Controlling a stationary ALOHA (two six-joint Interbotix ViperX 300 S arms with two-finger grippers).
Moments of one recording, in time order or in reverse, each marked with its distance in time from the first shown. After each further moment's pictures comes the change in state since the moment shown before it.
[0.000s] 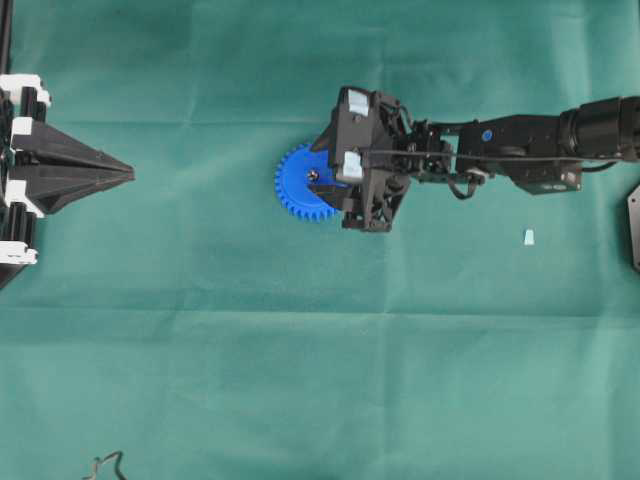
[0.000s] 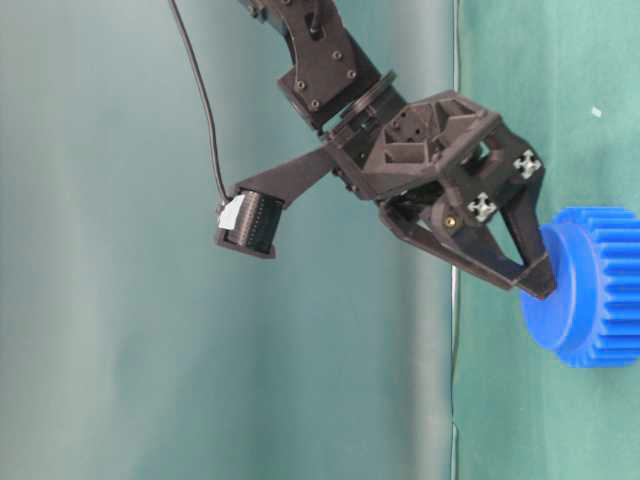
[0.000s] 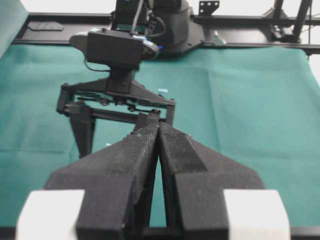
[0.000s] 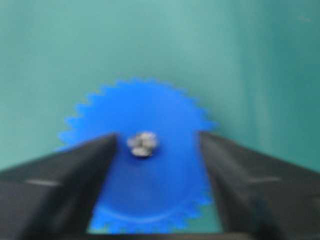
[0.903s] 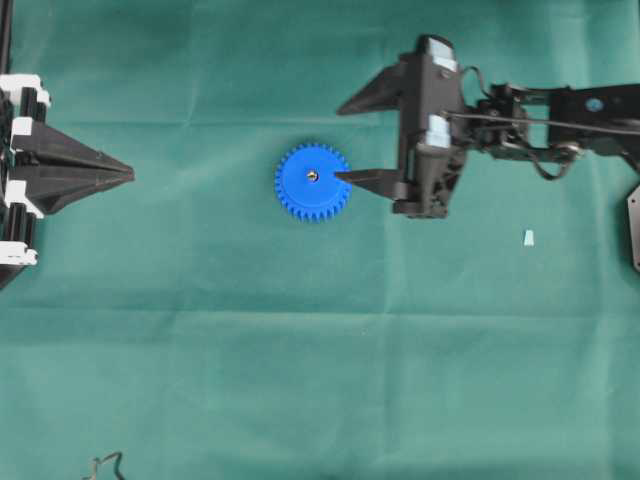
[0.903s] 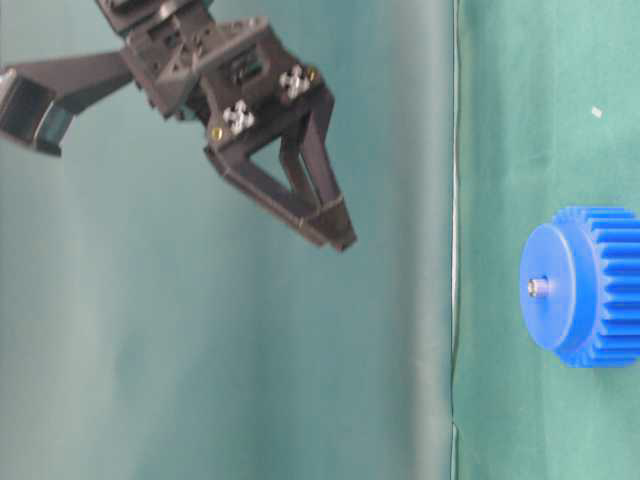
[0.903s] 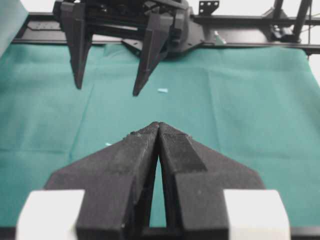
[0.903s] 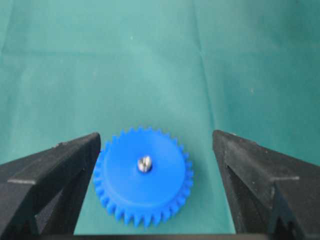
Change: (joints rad) left arm 0.002 0.000 0.000 0.000 0.000 -0.002; right arm 0.005 -0.380 0.095 -0.006 0.127 -0.006
